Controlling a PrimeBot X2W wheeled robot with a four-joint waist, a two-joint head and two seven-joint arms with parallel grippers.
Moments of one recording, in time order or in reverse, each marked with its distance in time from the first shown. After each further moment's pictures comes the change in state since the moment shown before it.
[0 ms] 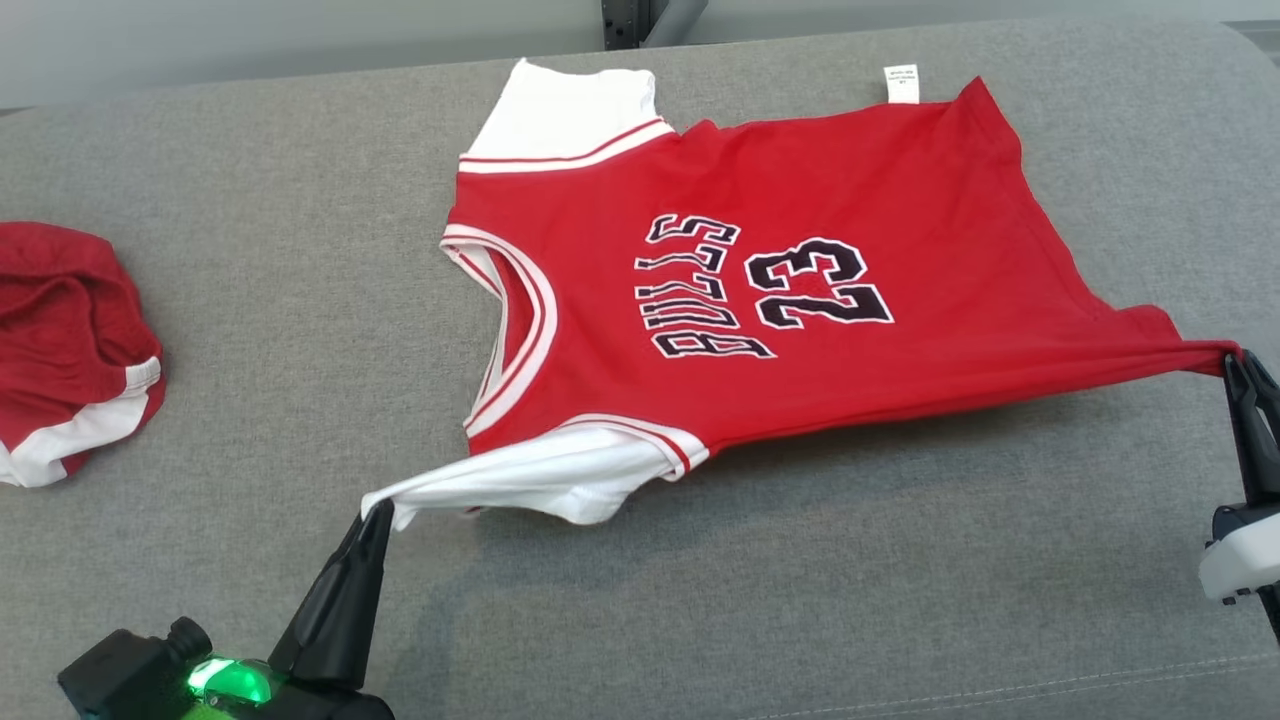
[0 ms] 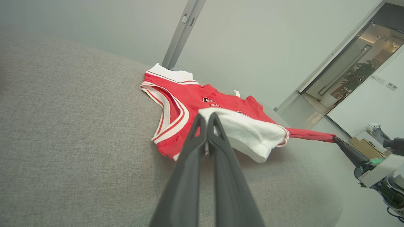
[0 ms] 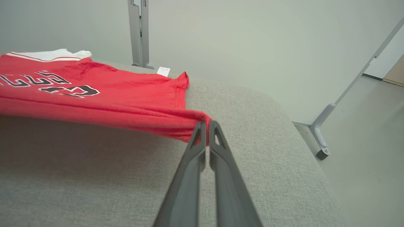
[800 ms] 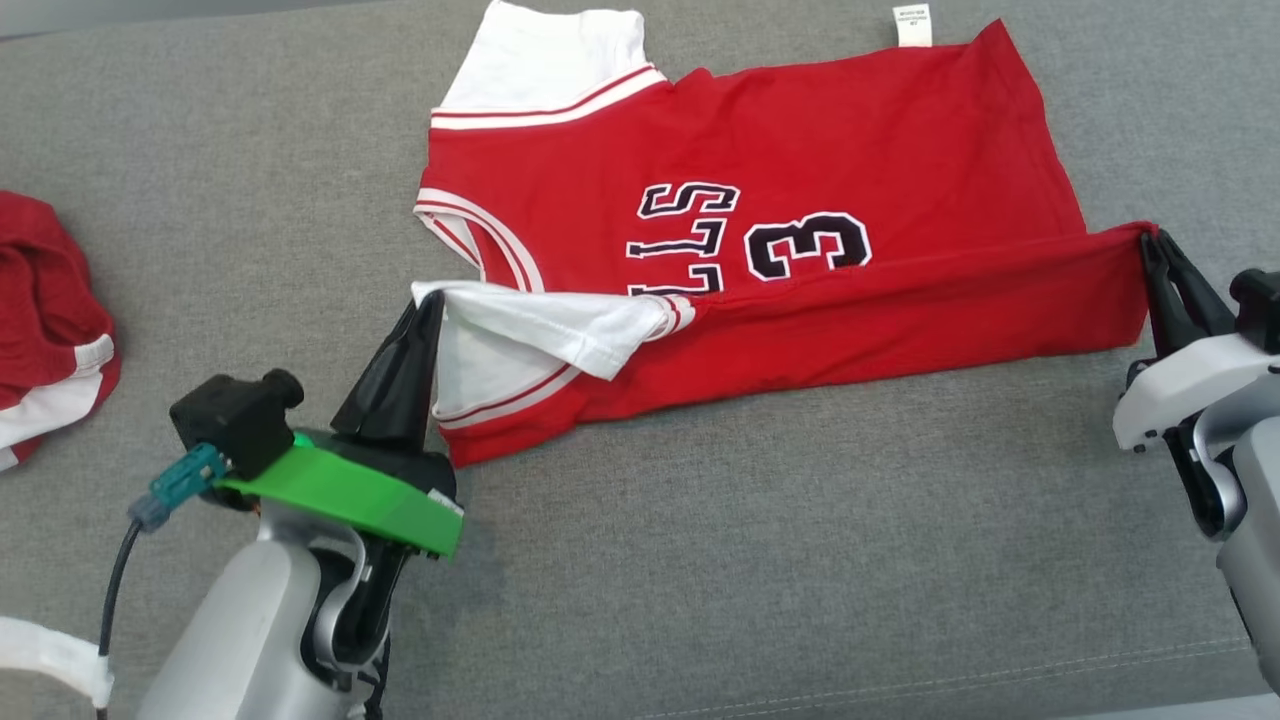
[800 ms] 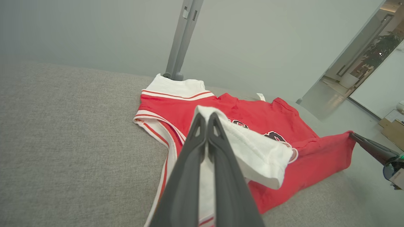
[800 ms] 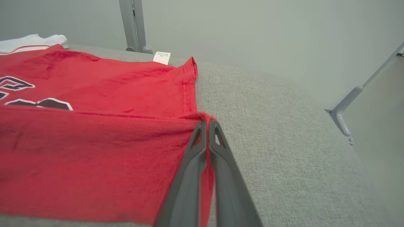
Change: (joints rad) left arm -0.492 -0.119 -0.101 0.408 0.117 0.015 0.019; right arm -0.424 0.069 0.170 0.411 0.001 -0.001 0.000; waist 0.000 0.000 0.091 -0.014
